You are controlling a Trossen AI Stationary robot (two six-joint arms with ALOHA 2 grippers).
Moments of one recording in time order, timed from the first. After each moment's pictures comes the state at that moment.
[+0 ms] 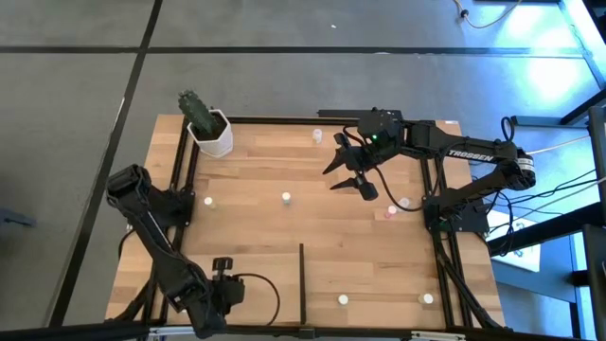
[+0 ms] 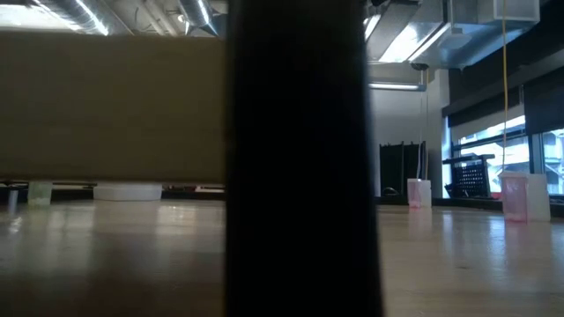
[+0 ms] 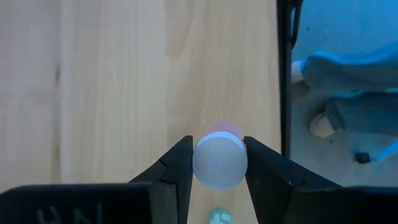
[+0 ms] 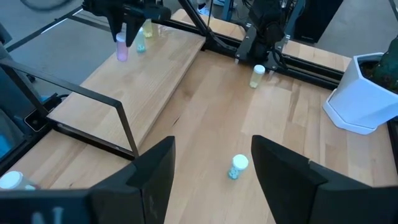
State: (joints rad) left arm -0.94 1.70 1.35 -0.89 -0.30 -0.96; right arm -0.19 1.38 1.34 -0.56 -0.48 -0.39
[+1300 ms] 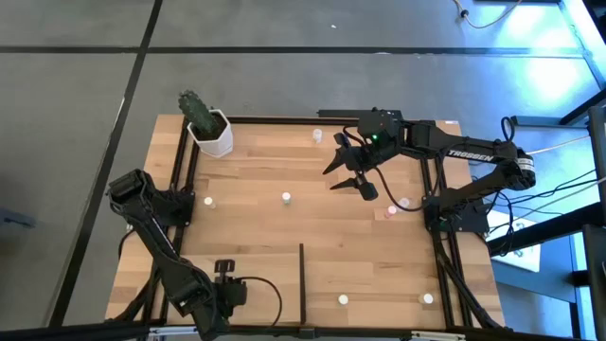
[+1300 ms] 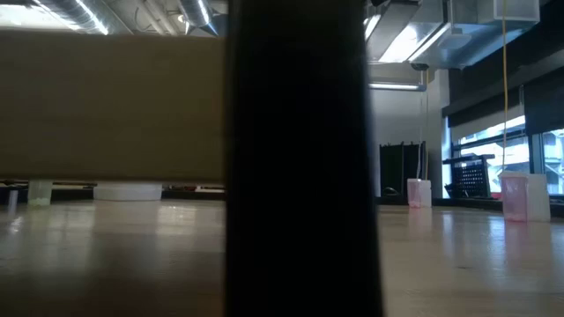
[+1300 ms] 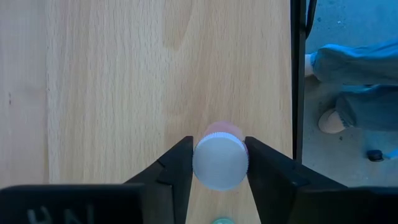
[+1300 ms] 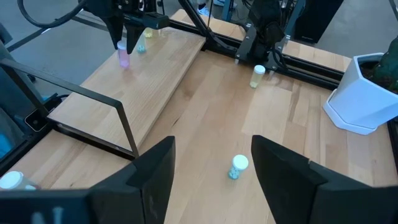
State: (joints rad) left arm -0.94 1.75 1.35 -0.88 -0.30 -0.97; right arm -0.19 1.38 1.34 -0.56 -0.48 -0.39
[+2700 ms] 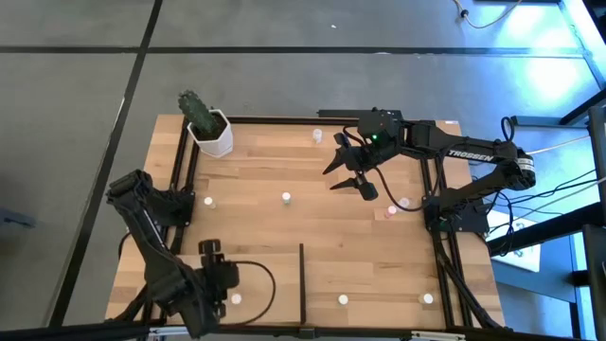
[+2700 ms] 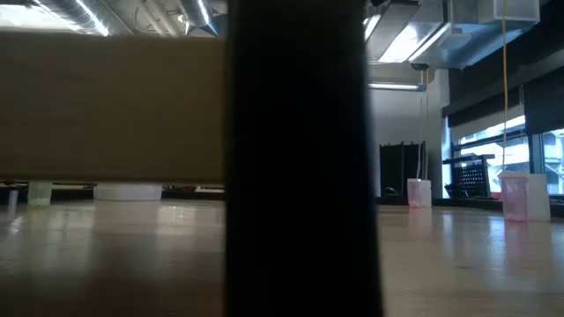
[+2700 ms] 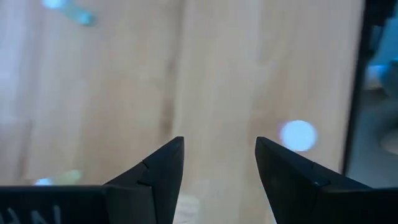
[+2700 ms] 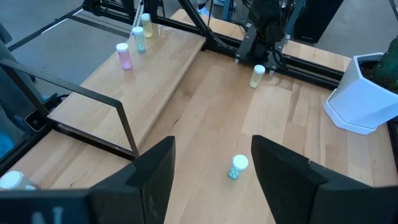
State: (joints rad) left arm -0.93 1.75 1.69 -1.47 -0.43 -1.11; right arm -0.19 1.38 1.34 -0.56 -0.48 -0.39
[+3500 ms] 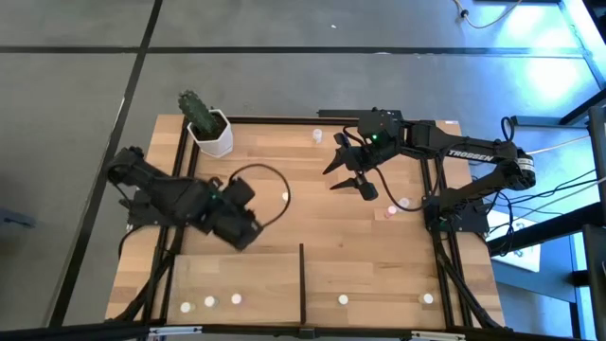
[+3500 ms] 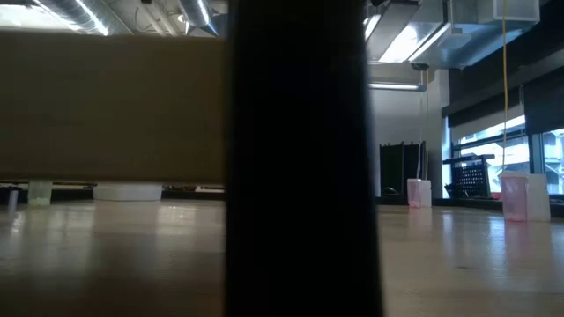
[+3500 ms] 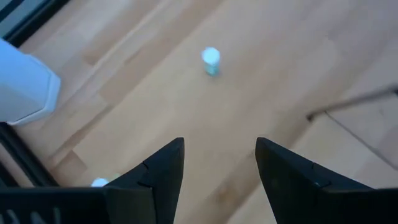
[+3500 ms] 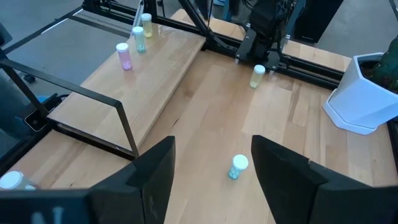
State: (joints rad) left arm -0.47 1.55 1.70 -1.57 -0.51 -1.27; right arm -0.19 1.38 1.34 -0.56 -0.48 -0.39
